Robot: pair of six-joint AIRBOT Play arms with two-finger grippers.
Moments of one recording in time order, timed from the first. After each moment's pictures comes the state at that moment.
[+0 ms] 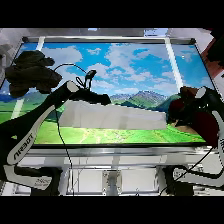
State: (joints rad) left arm -0.38 -1.56 1.20 0.82 -0.86 -1.16; right arm -0.26 -1.36 1.02 -1.40 1.44 1.45
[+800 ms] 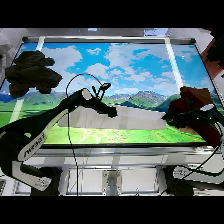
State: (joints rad) left arm -0.51 -1.64 1.20 0.87 -0.89 -1.16; right arm -0.47 -1.38 0.77 -0.96 1.10 1.25
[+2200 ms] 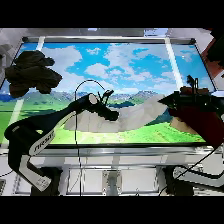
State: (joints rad) left arm -0.56 -1.73 1.20 0.80 -0.88 -1.23; right arm -0.41 -1.33 1.01 -0.52 1.46 1.03
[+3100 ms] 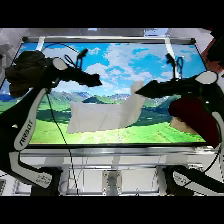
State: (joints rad) left arm -0.21 -1.66 1.60 0.81 -1.12 -1.28; right arm 0.05 -1.20 1.17 -0.54 1.28 1.22
